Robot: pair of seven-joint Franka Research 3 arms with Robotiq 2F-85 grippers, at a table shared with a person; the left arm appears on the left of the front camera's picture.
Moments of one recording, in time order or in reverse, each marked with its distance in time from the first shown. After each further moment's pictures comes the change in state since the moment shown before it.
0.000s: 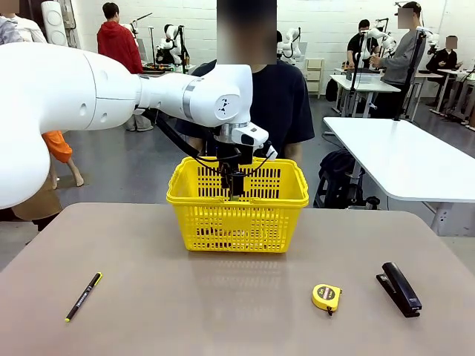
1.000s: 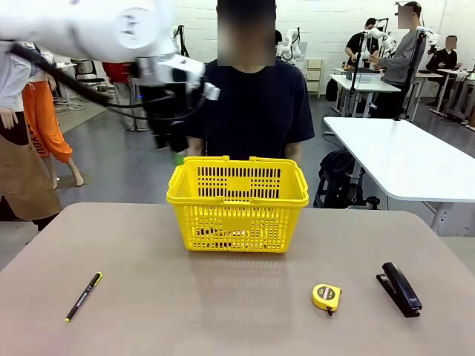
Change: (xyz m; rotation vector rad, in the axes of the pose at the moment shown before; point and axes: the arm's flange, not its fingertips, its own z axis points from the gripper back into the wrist) left arm -0.200 -0.072 0.146 0.083 -0.158 0.370; right arm 0.000 0.000 0.000 0.001 0.000 -0.001
